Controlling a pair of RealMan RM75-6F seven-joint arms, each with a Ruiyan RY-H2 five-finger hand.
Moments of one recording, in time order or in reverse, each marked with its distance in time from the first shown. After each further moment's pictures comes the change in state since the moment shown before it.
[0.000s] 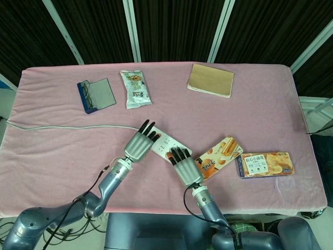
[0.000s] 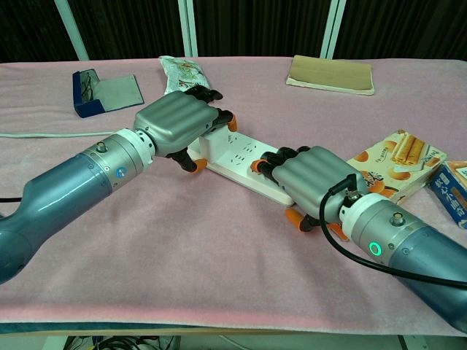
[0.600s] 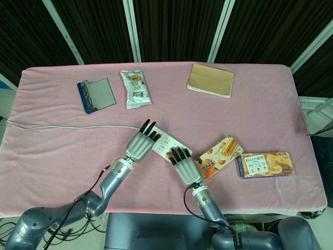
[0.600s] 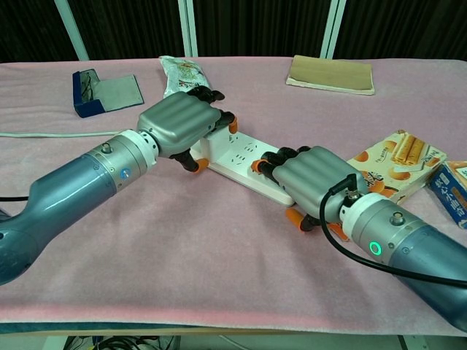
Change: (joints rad) left arm -0.011 -0.016 0.002 0.029 -0.001 -0.022 0.008; right arm 0.002 0.002 0.002 -0.001 0.007 -0.005 -0.003
